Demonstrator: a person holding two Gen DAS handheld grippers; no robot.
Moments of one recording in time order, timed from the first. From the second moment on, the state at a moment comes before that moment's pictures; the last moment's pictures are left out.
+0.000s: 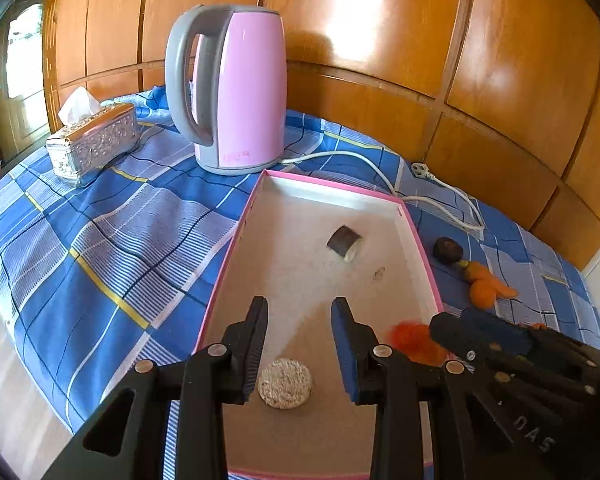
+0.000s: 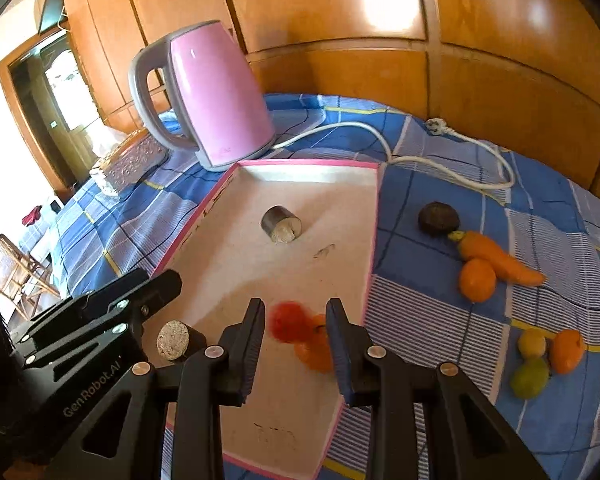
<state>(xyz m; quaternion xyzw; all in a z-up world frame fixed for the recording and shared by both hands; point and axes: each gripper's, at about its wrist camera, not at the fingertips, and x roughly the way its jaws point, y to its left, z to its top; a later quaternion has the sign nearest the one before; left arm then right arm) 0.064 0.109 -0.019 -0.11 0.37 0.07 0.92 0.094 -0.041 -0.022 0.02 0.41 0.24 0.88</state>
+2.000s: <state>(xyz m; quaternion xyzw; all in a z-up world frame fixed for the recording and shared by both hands) 0.047 -0.009 -0.023 -0.03 0.38 -0.06 0.92 0.059 -0.203 -0.060 0.10 0.42 0.04 0.90</state>
